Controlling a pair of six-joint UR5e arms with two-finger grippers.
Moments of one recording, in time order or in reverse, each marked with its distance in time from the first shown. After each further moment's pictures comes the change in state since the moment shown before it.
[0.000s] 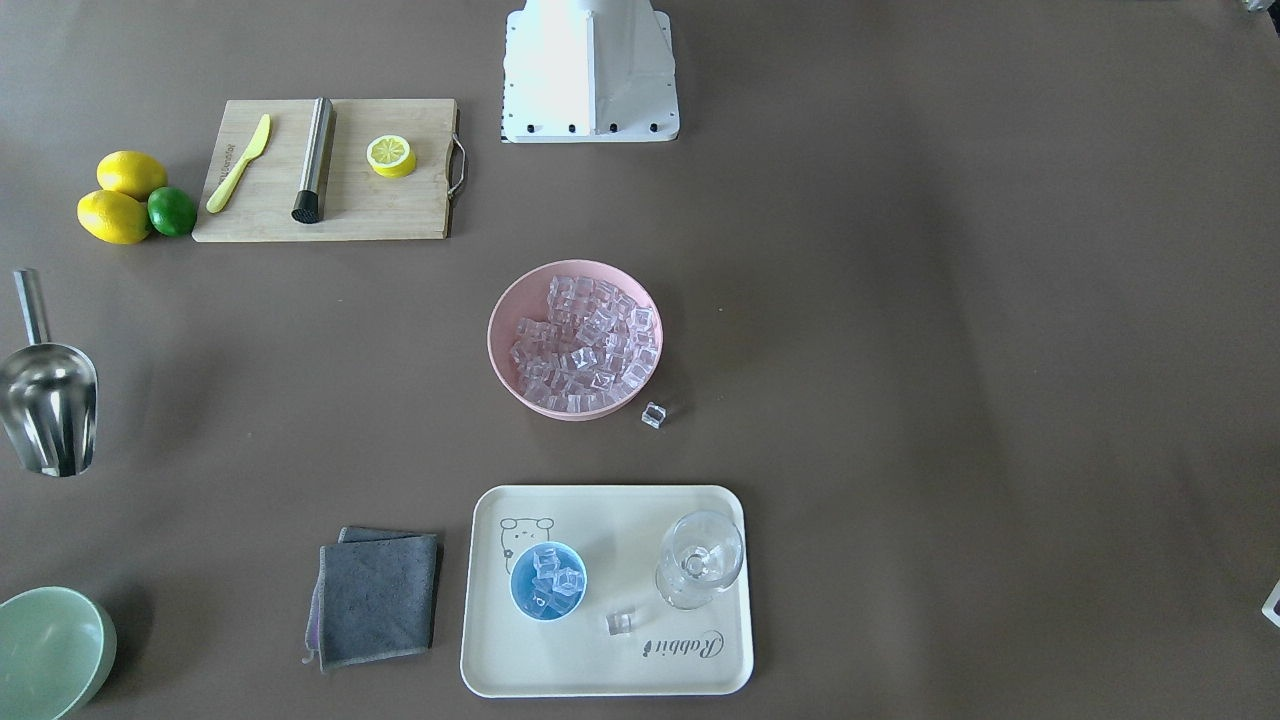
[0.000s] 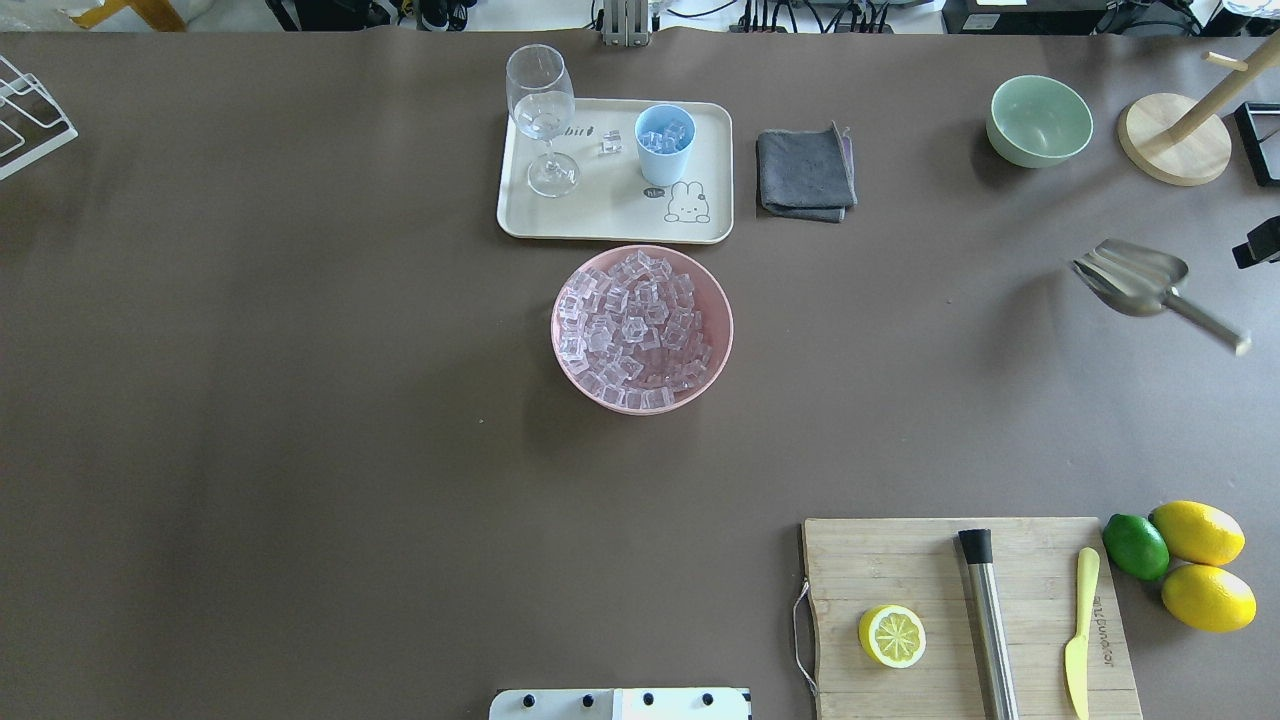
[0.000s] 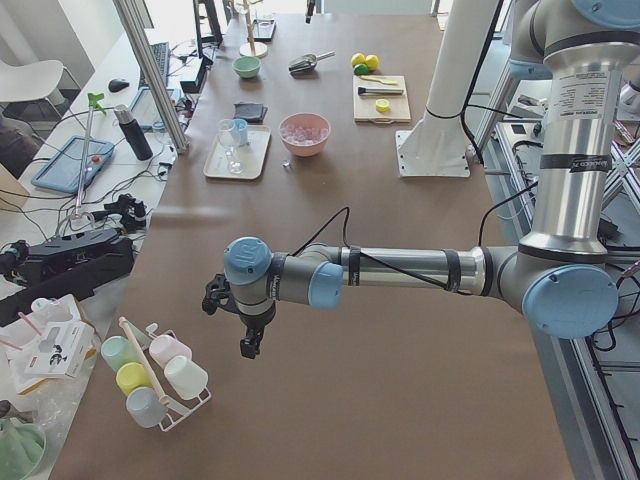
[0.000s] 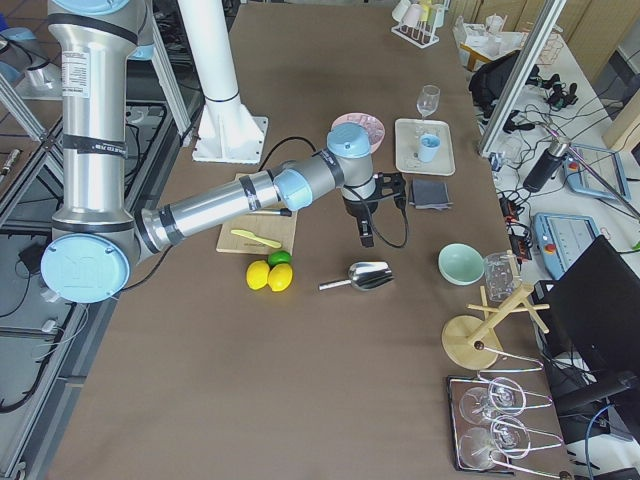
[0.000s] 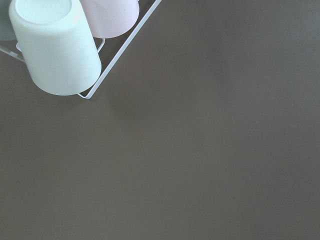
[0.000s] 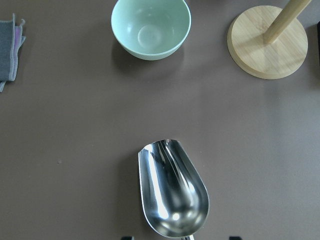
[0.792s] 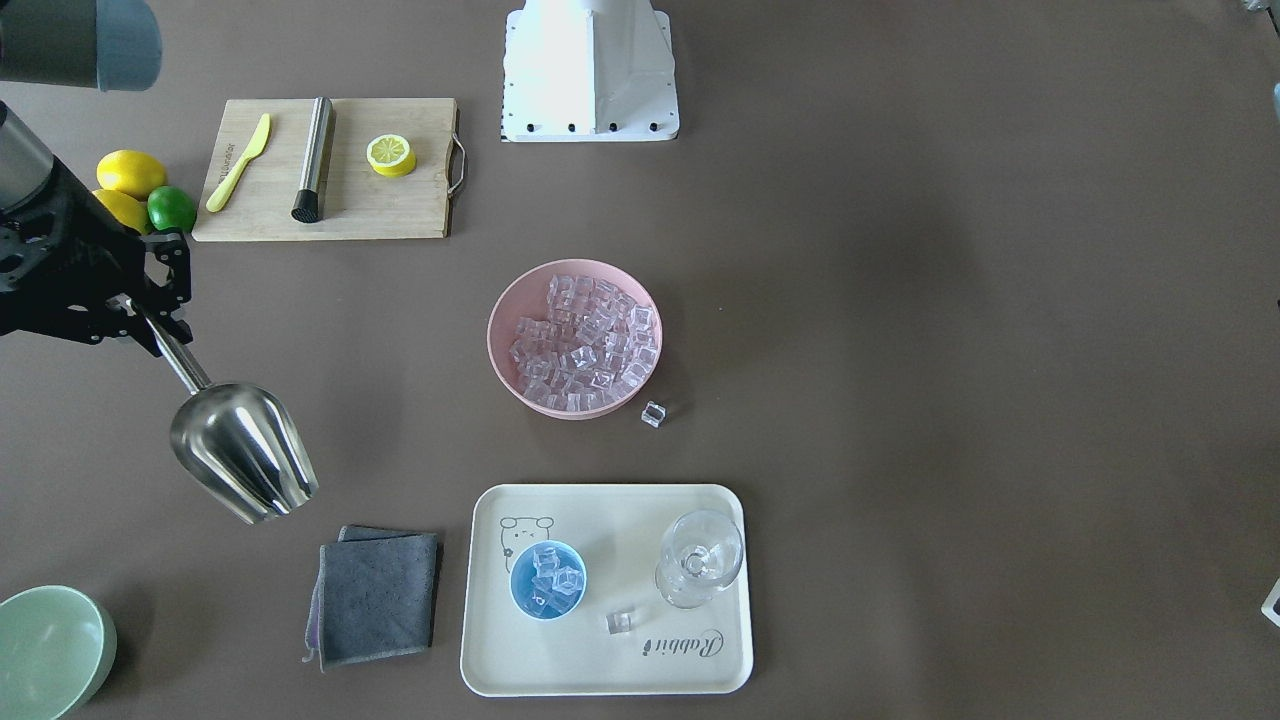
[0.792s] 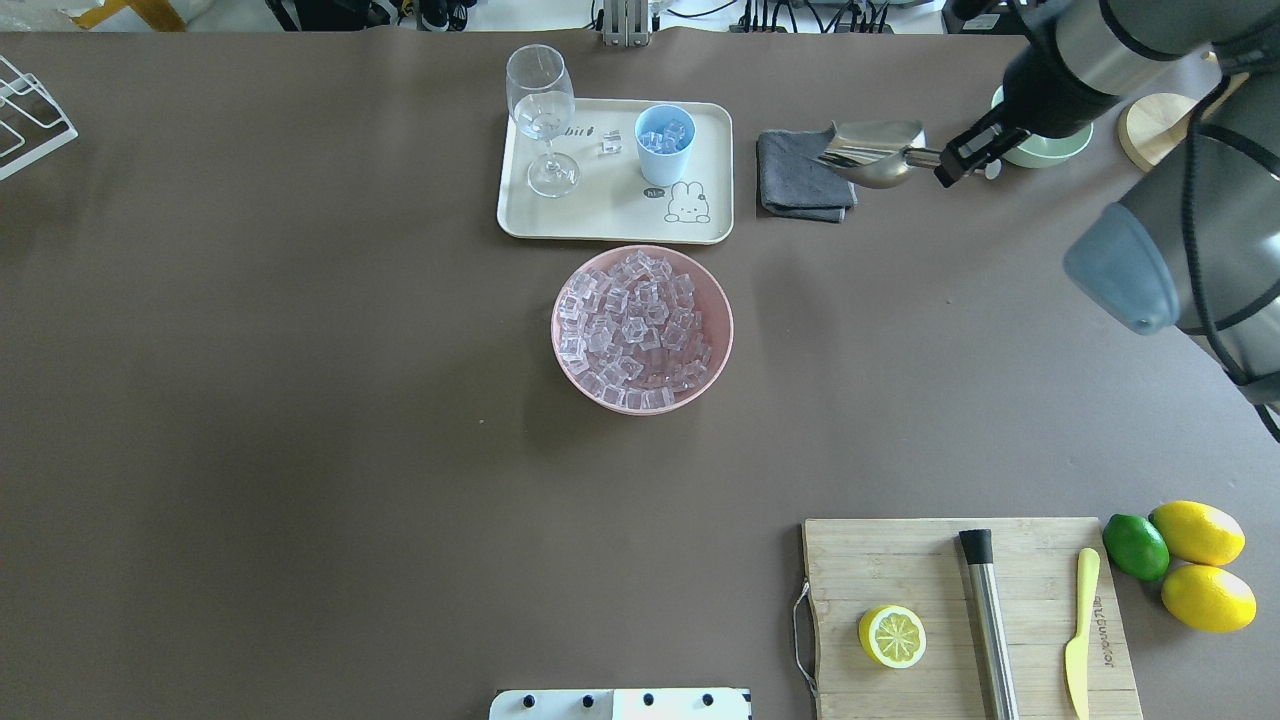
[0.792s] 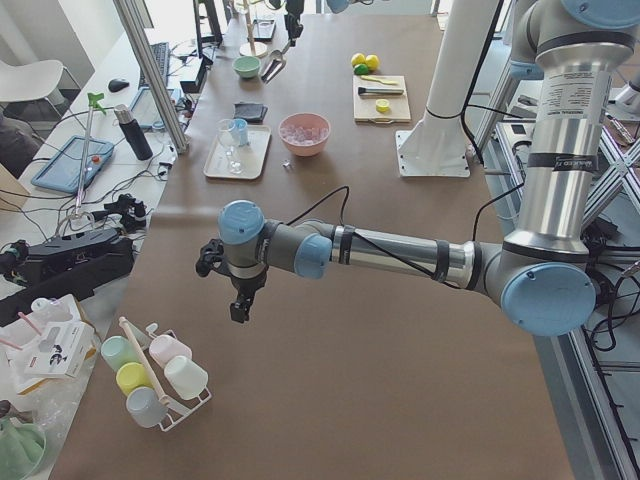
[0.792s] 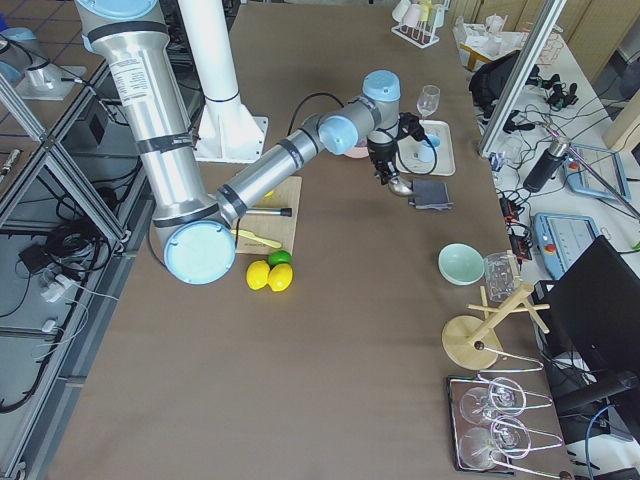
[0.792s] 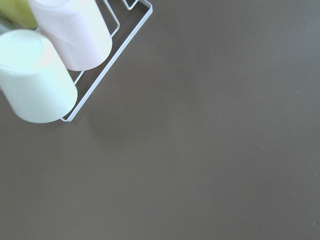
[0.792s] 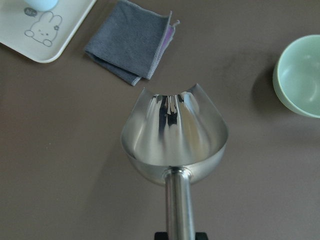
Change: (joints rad) left arm 0.026 -0.014 -0.060 0.001 0.001 -0.066; right arm -0.154 0.282 -0.026 -0.189 0.027 -0.227
